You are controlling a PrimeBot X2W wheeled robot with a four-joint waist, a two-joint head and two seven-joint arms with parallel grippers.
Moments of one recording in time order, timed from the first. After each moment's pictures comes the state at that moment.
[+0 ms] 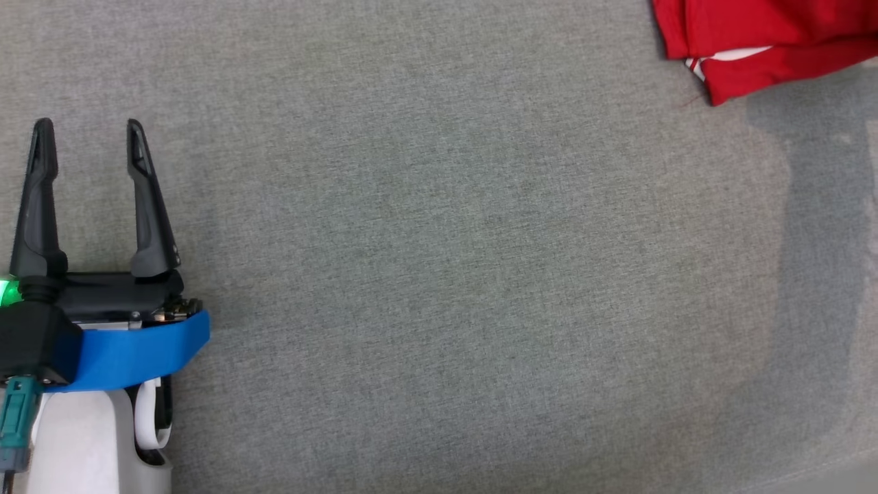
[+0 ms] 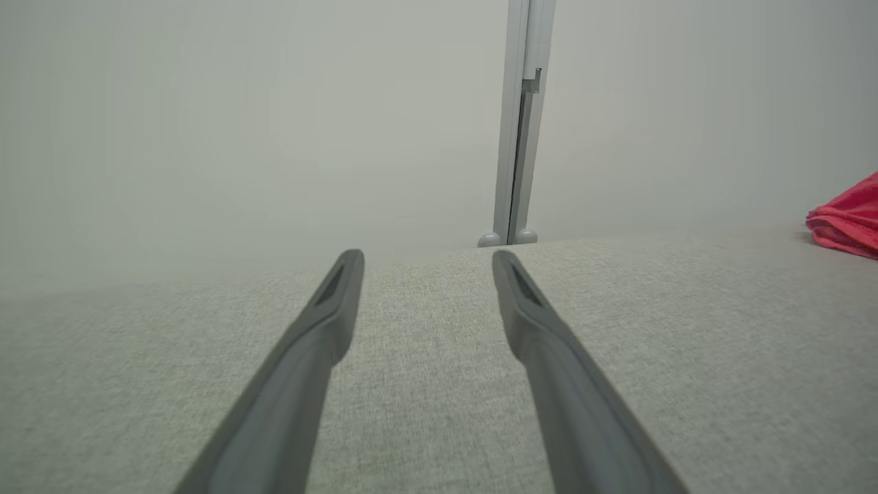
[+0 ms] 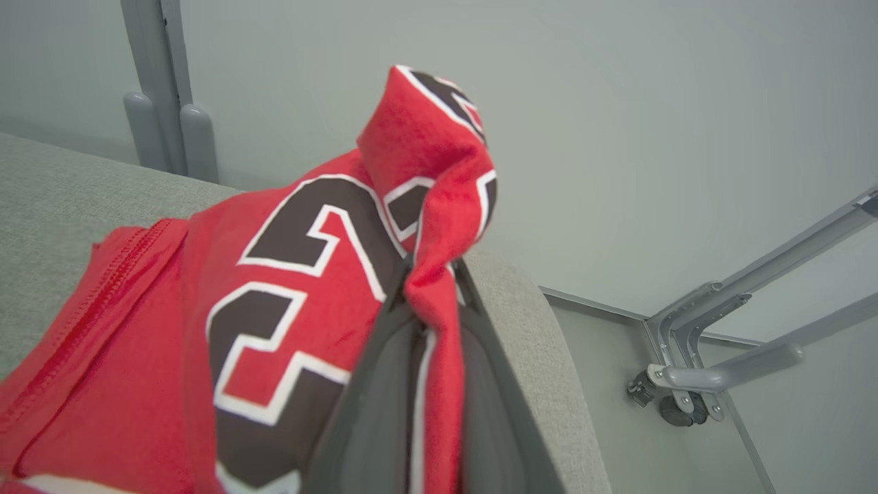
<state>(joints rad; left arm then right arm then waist) -0.28 0.14 0.05 -0.10 -0.03 -0.05 -0.26 -1.18 -0.62 0.49 0.90 0.52 0.13 -0.20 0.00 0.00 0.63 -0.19</state>
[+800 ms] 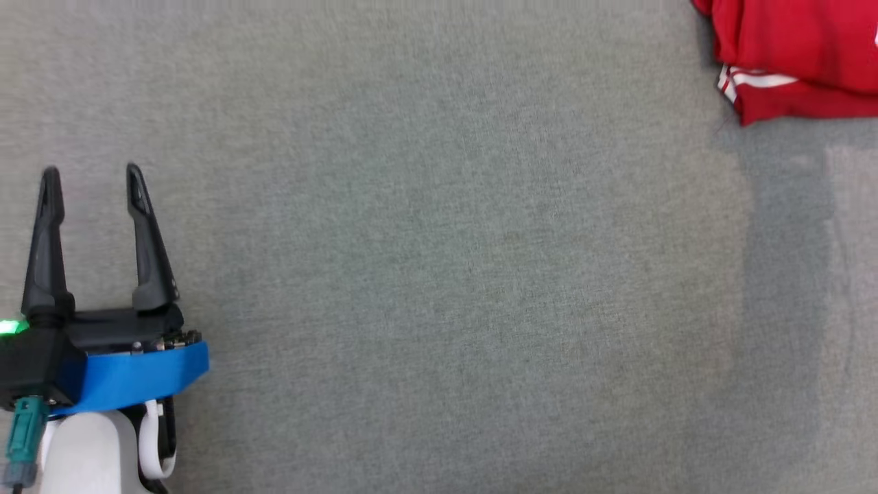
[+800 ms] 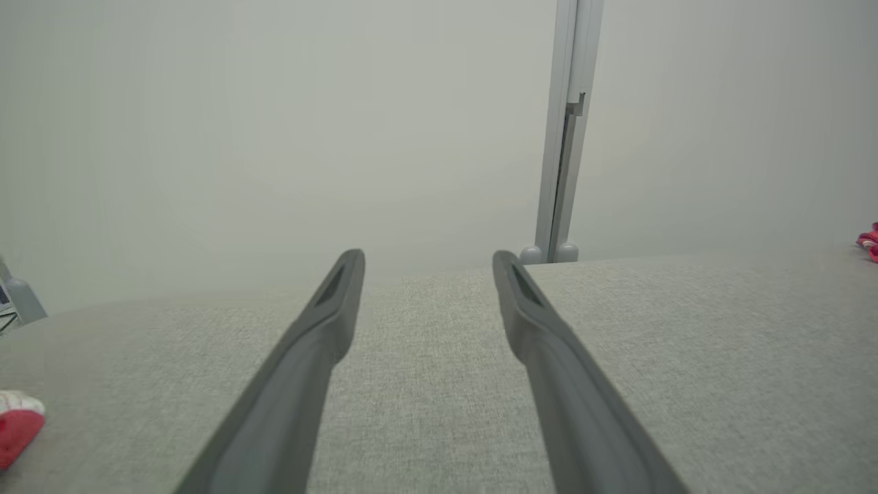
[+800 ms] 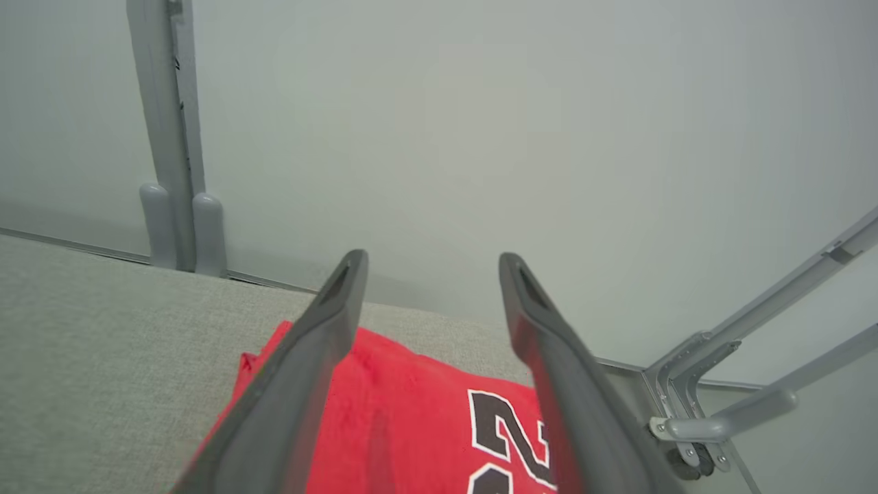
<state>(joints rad) -0.21 0.14 0.06 -0.07 -0.06 -0.03 -0.26 -1.27 -0.52 0.40 1.09 0.37 0.13 -0.26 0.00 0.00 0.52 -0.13</state>
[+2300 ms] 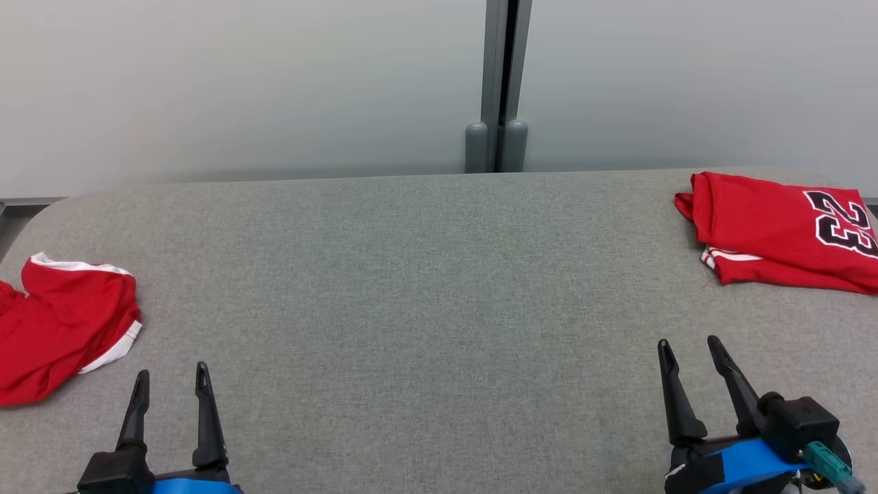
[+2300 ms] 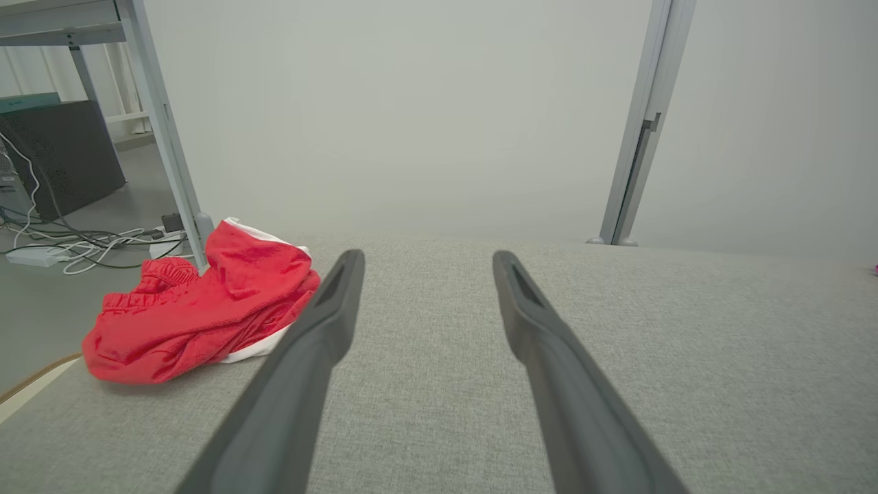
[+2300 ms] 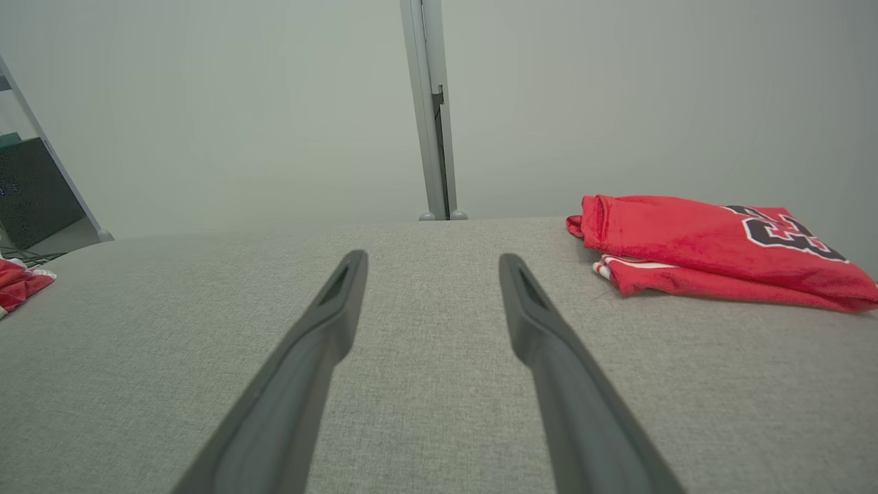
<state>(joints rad) 0.07 0.08 0.07 0.18 -0.11 -0.04 -0.26 -0.04 -0.06 0.00 0.26 0.17 0.13 -0.26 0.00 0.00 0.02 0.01</state>
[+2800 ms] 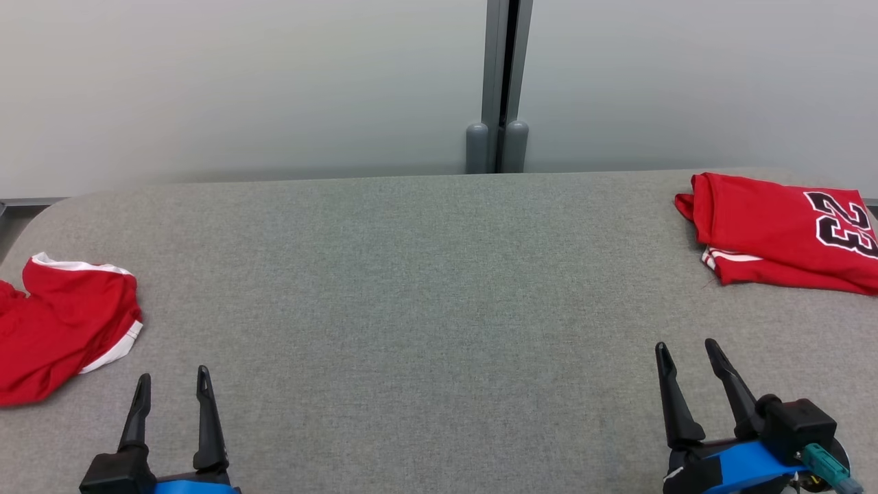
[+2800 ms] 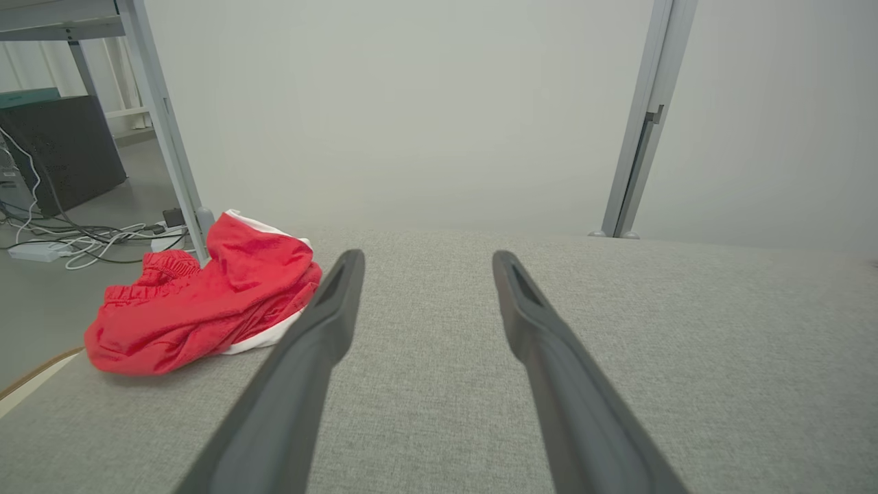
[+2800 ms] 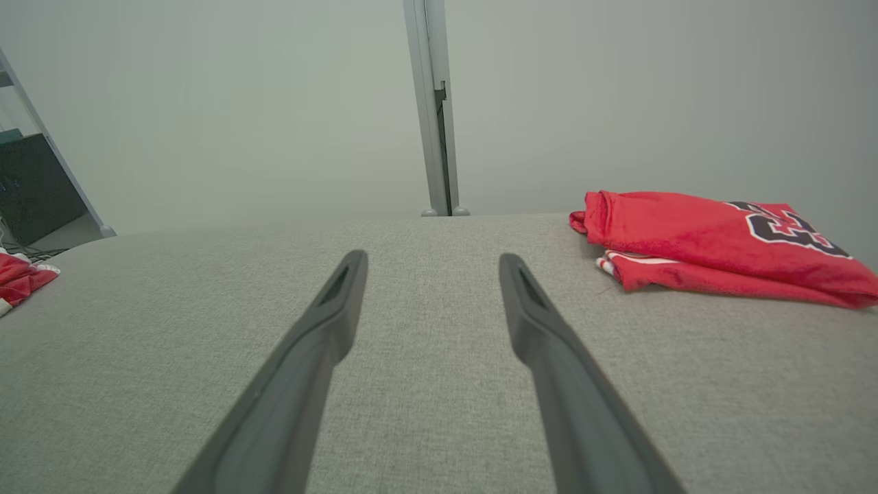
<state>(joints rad) 0.07 0.08 0.07 0.19 -0.10 -0.04 -0.26 -0.02 -0.05 0.00 0.24 0.16 0.13 -0.25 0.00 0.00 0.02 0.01</state>
